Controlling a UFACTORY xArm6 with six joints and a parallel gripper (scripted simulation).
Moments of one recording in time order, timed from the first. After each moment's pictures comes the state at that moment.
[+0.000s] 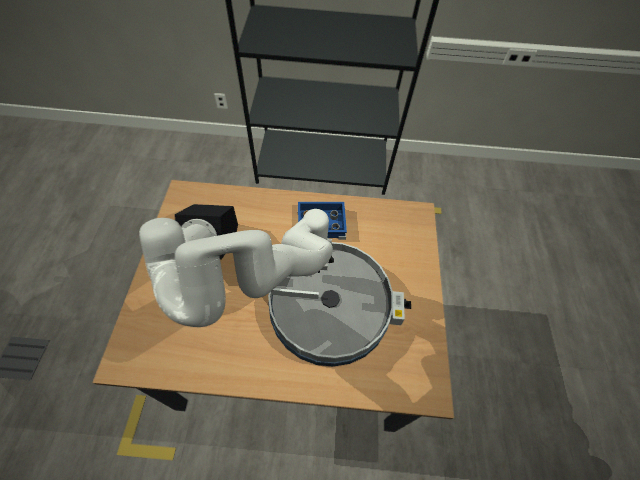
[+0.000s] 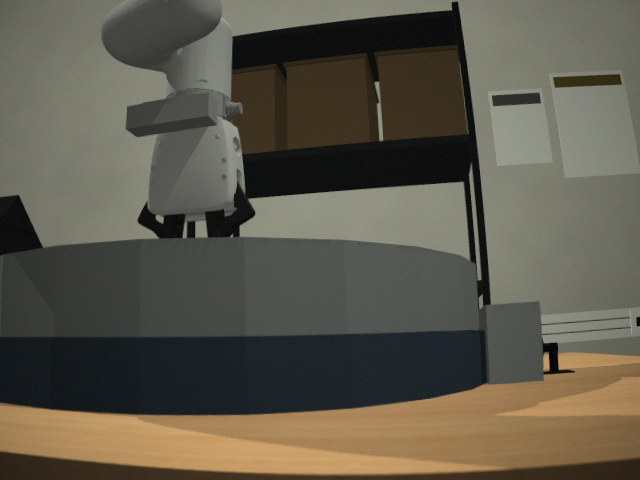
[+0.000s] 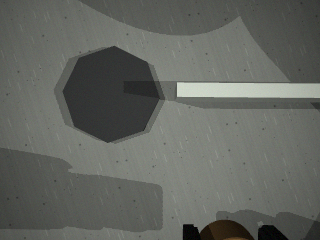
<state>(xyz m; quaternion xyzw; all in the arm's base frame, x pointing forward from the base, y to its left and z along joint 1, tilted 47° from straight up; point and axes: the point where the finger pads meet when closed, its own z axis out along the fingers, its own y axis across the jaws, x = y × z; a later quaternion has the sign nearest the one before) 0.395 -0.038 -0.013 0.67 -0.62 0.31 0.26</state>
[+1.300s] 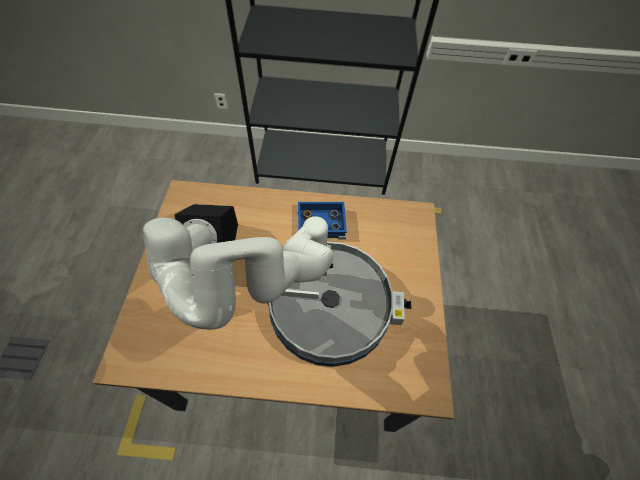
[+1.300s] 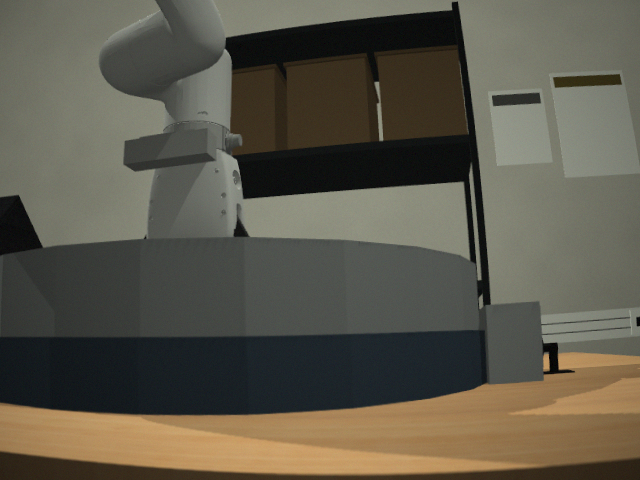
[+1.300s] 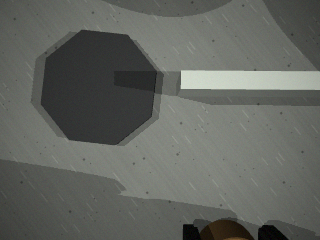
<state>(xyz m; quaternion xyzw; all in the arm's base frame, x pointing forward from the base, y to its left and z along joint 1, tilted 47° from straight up) 0.399 -0.065 -0.038 0.67 -0.62 0.31 0.26</state>
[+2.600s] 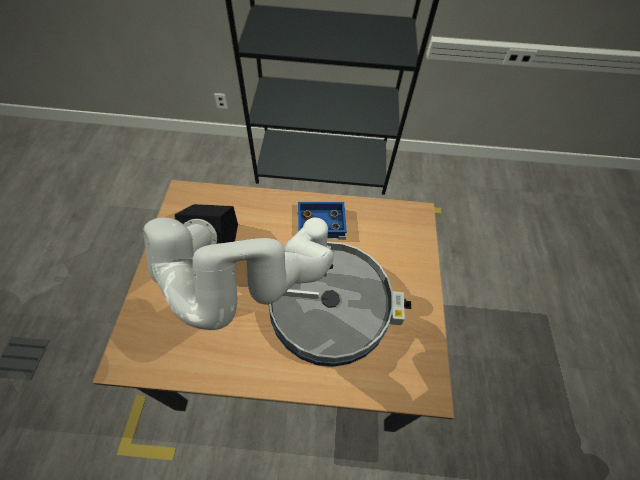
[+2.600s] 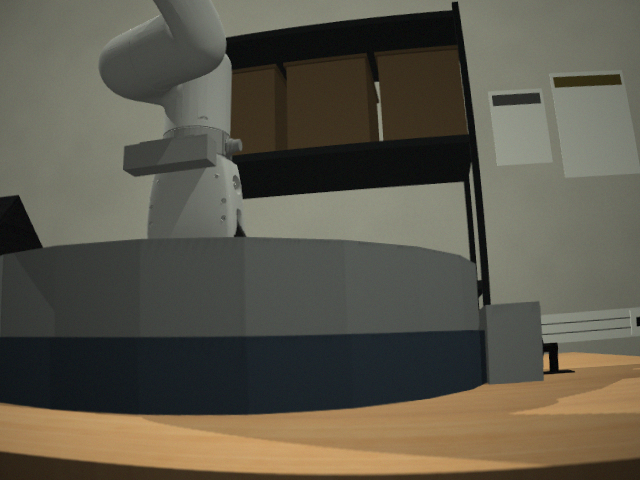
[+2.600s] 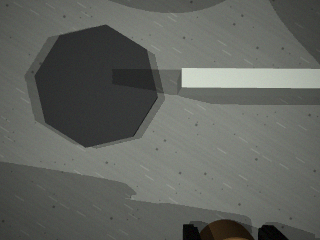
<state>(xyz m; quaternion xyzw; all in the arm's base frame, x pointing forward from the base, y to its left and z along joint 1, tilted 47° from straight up) 0.399 -0.069 -0.042 0.67 -0.62 0.31 0.26</state>
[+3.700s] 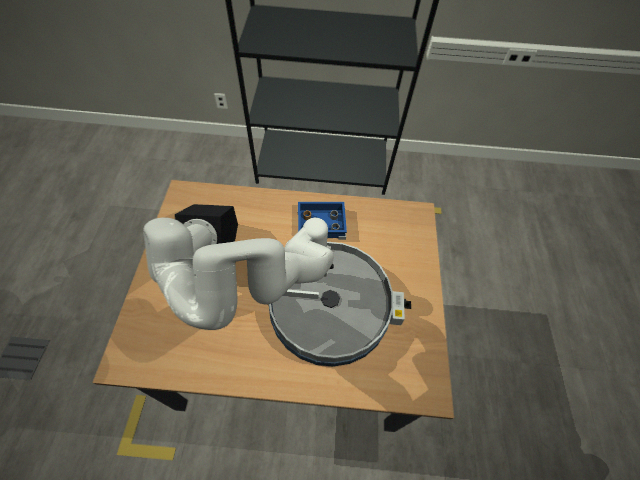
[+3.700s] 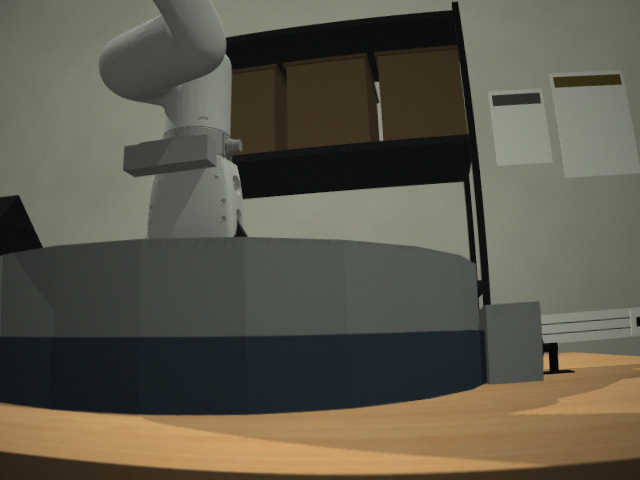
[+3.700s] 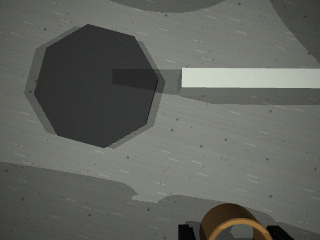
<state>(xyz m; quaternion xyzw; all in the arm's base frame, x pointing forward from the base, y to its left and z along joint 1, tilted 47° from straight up) 0.399 -0.070 -0.042 0.67 -0.62 0.31 0.26</state>
